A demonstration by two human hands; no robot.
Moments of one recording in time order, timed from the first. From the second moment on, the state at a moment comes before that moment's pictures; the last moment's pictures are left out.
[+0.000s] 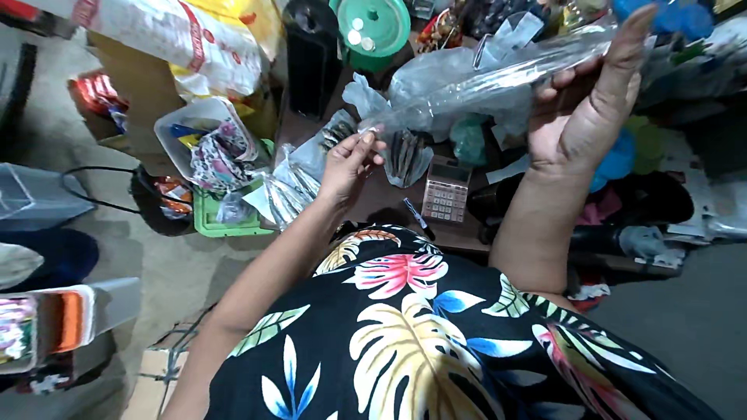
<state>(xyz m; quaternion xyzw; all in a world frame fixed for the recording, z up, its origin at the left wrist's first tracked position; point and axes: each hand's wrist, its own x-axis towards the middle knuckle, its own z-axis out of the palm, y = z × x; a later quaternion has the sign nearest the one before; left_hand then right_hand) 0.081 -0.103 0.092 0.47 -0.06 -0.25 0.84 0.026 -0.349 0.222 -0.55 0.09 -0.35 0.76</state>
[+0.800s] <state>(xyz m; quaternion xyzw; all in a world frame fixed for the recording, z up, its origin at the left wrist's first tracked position) 0.067 -0.035 0.096 0.69 -0.30 -0.04 0.66 0.061 -0.265 0.122 -0.76 -0.18 -0.03 0.62</state>
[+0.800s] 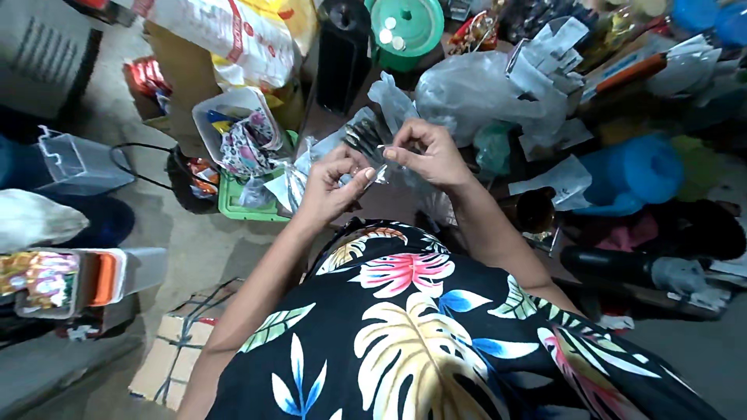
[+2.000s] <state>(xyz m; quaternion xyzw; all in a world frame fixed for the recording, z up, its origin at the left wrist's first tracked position) 0.058 -0.024 0.093 0.33 -0.21 -0.24 0.89 0.058 -0.226 0.106 -0.42 -0.11 0.20 0.88</state>
